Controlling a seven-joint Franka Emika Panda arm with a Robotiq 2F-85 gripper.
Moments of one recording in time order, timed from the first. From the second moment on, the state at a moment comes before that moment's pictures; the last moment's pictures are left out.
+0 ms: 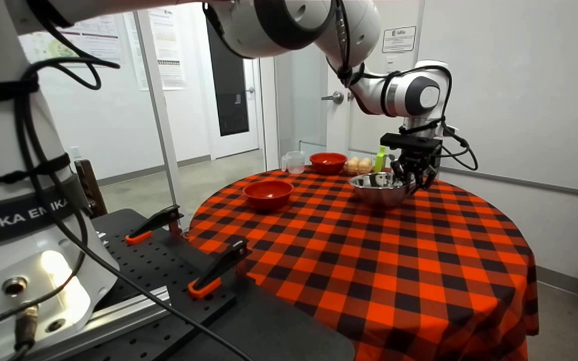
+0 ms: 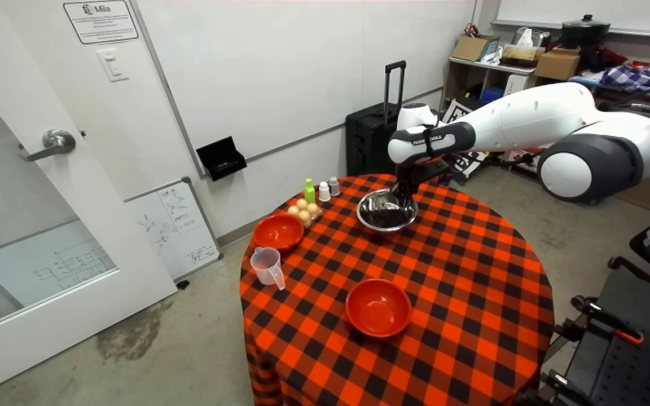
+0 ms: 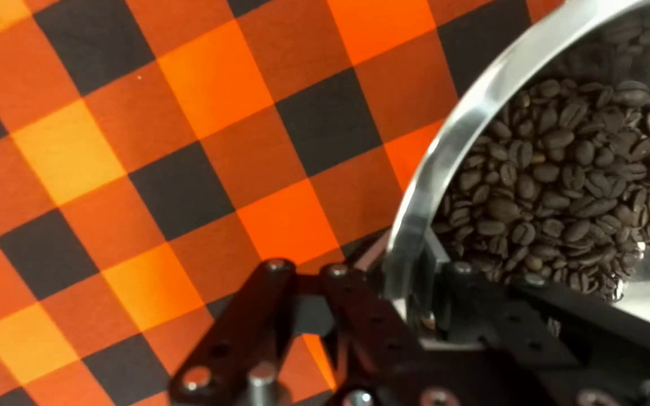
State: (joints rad) arm -0.28 1.33 -0.02 -0.77 0.01 2.08 -0.15
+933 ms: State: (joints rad) arm -0.36 1.31 0.10 -0.74 0.02 2.06 -0.32
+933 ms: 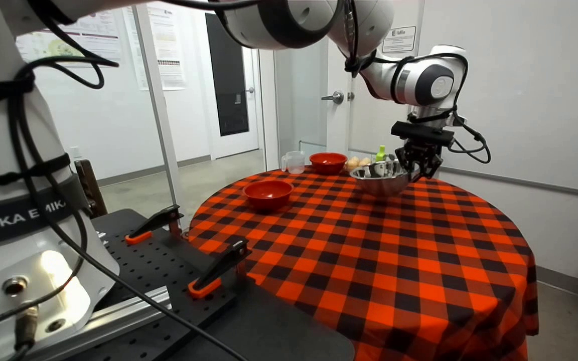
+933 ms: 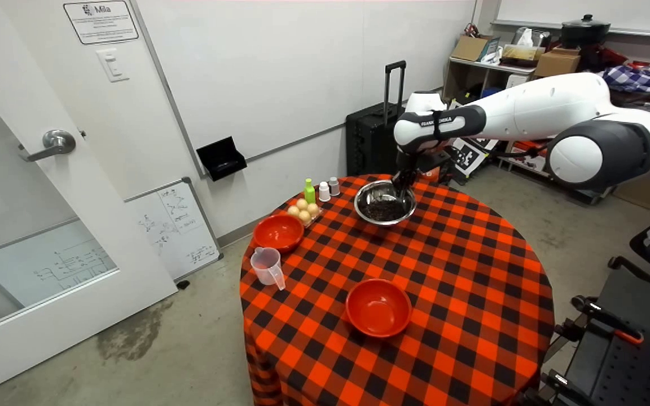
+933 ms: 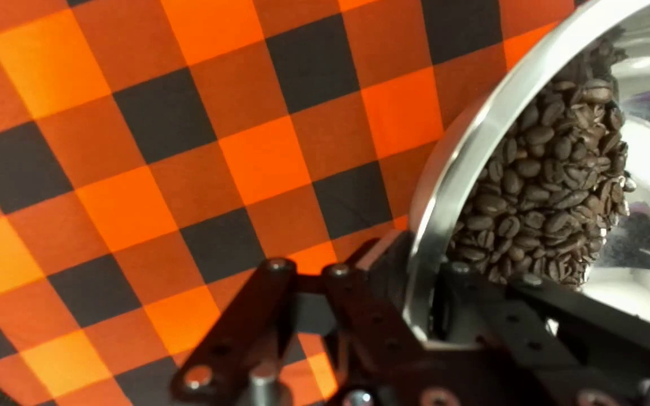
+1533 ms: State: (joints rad) arm -0.32 1.18 0.10 -0.84 -0.06 2.04 -0.47
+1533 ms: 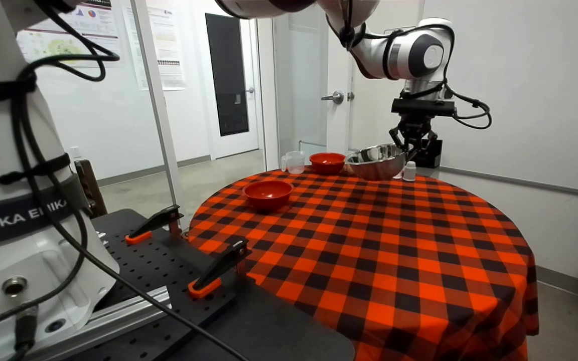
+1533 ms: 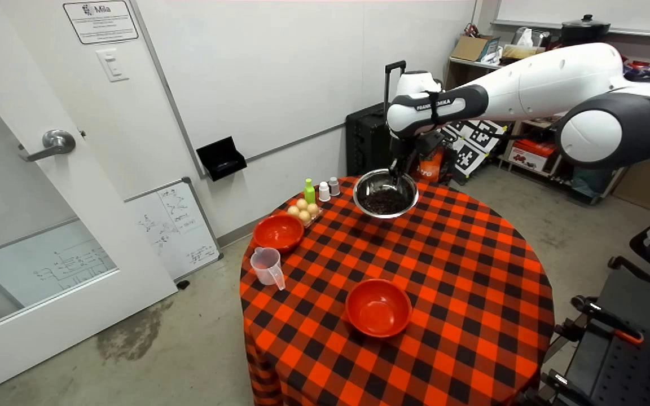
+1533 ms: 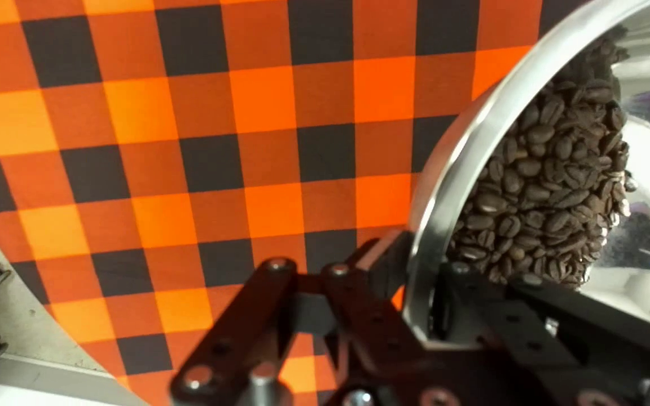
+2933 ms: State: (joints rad) arm -0.06 0.63 0.01 -1.76 -0.29 2.53 -0.38
